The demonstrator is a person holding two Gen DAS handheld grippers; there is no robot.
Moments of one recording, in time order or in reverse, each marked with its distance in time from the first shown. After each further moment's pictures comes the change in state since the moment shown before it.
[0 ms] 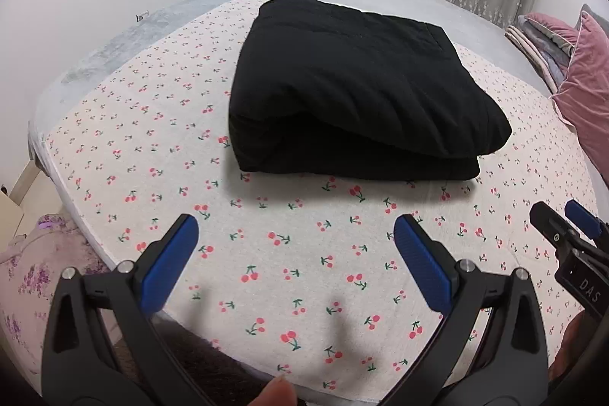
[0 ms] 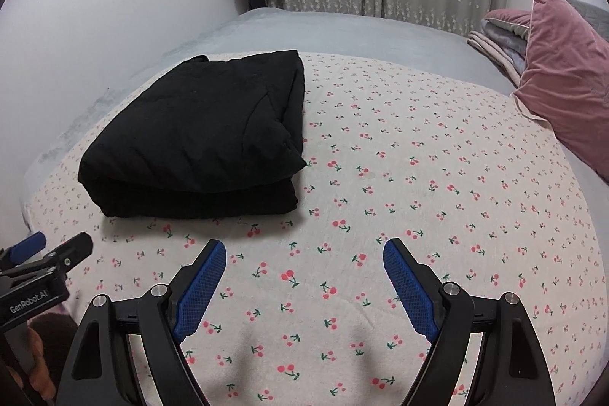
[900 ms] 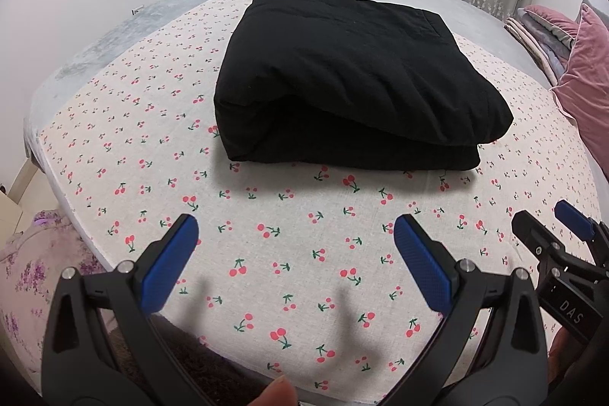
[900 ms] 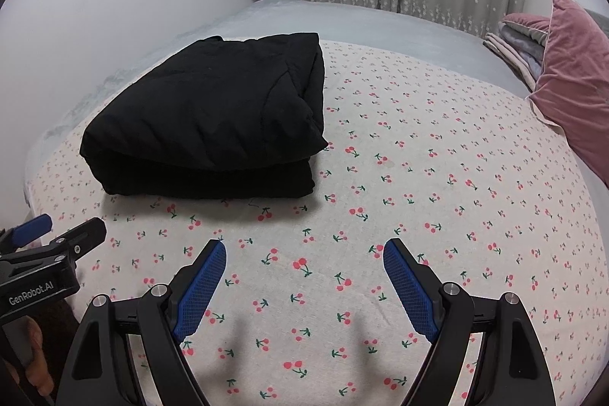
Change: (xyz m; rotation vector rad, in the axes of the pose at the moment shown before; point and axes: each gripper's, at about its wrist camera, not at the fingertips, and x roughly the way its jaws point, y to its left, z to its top) left arm 0.006 -0.009 -0.005 0.004 0.025 0.000; right arm 0.015 0.010 -0.010 -0.059 0.035 0.018
